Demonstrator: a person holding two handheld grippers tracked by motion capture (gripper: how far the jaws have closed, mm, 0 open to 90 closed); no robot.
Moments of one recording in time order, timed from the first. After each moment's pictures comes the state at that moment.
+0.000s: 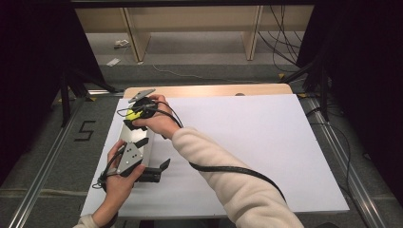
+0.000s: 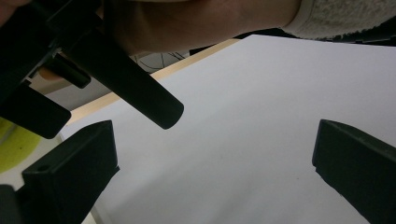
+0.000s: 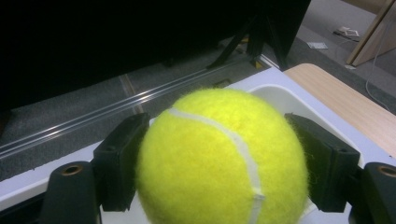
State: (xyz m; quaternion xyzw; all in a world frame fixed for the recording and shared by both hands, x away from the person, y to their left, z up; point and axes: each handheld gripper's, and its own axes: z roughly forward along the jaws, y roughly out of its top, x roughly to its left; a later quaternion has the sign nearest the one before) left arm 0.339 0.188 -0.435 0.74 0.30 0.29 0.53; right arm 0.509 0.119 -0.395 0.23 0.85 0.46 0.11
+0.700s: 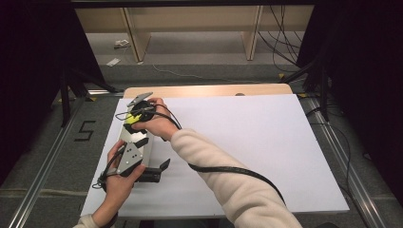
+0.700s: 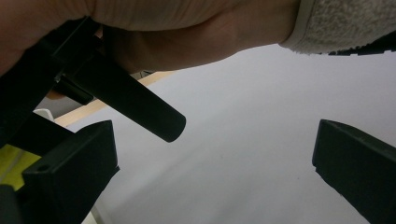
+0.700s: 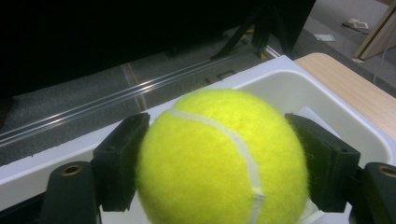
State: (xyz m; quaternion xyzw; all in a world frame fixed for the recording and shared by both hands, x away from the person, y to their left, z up) left arm 0.339 0.188 -0.435 0.74 0.30 0.29 0.53; right arm 0.507 0.125 -0.406 0.21 0.86 0.44 0.11
